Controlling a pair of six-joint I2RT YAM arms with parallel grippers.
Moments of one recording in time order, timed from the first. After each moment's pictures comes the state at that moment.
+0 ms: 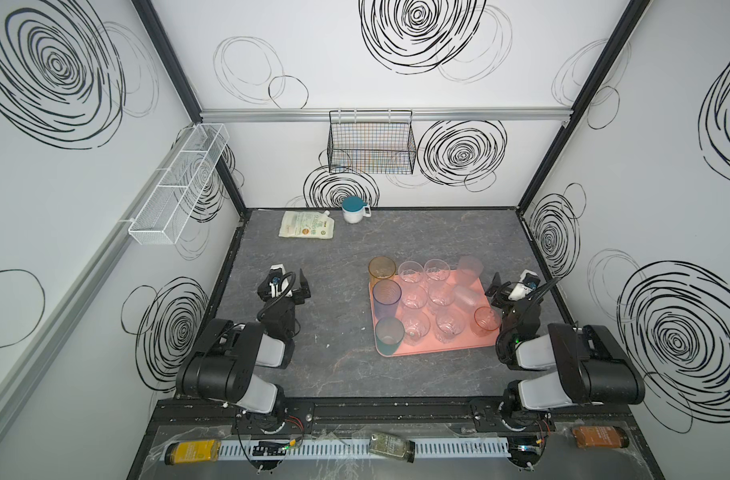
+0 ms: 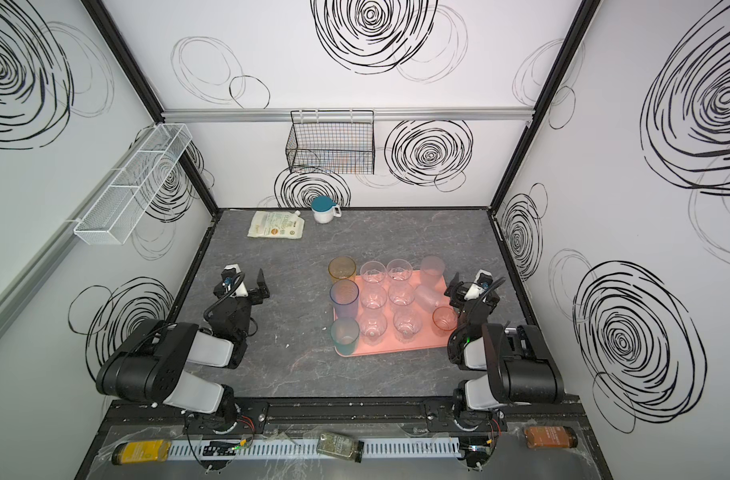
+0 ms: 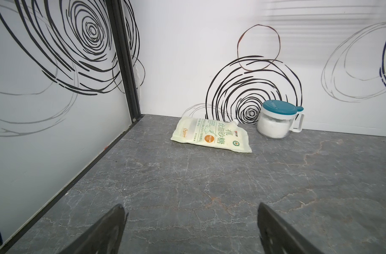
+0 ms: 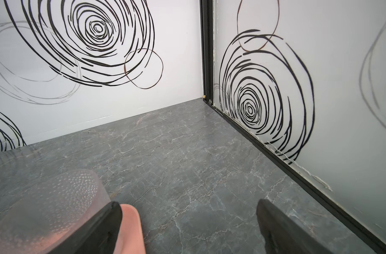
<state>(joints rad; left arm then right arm) -0.08 1.51 0.15 1.30 -0.28 -0.04 -0.07 1.45 0.10 1.24 0.27 0.16</state>
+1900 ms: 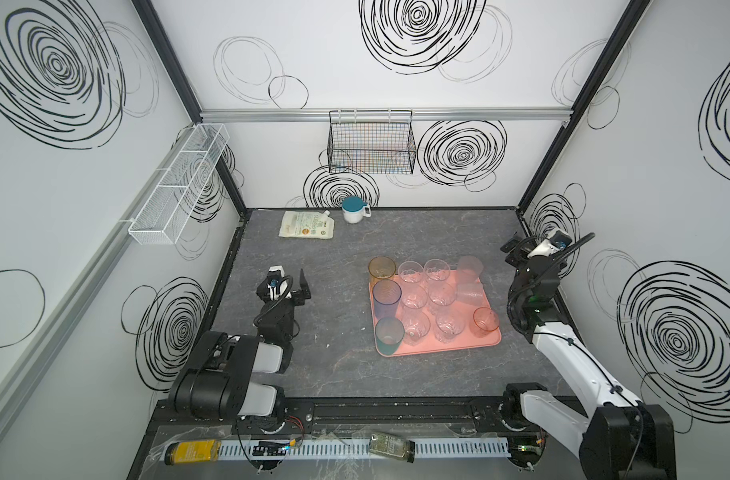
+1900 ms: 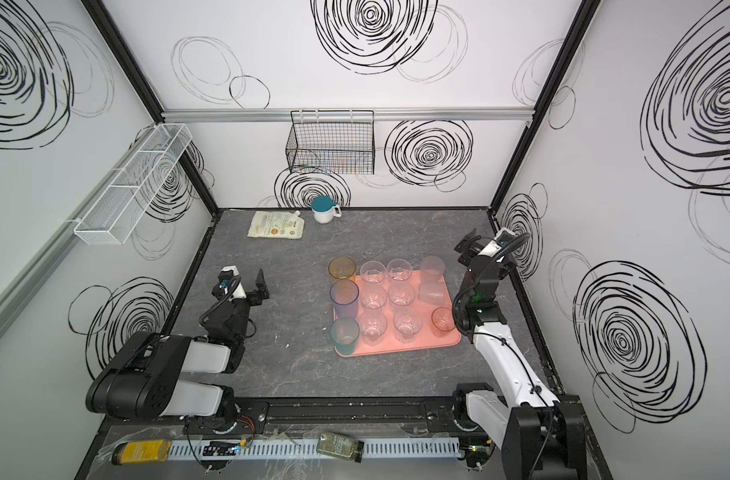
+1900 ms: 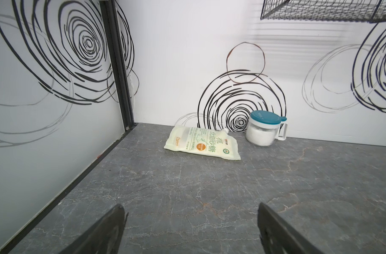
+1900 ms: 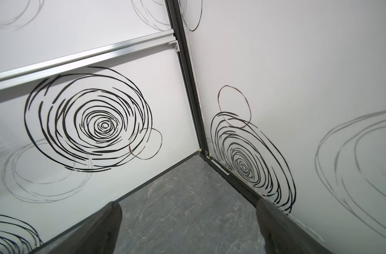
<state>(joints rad) -0.08 1.40 0.12 1.27 -0.25 -0.05 0.01 1.01 0.61 0.34 0.47 0.32</state>
